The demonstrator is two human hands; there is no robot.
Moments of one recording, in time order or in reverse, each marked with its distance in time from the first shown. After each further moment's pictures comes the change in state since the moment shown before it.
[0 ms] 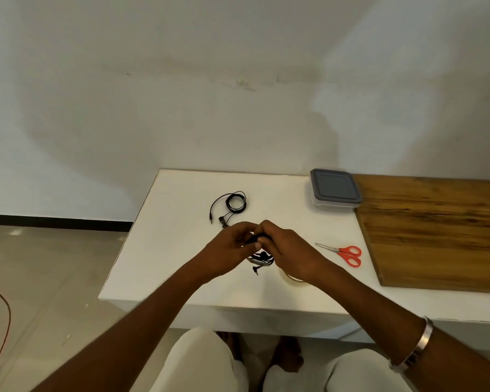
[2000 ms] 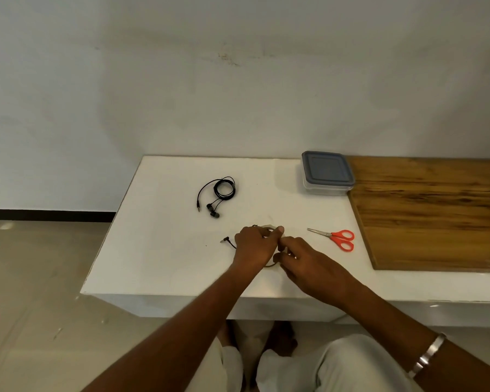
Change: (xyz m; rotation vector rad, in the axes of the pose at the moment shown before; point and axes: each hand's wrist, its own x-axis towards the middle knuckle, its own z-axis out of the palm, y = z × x) left_hand 0.042 -0.005 0.091 0.137 0.292 -0.334; right_hand -0.054 0.087 0.022 -0.622 0.155 -0.353
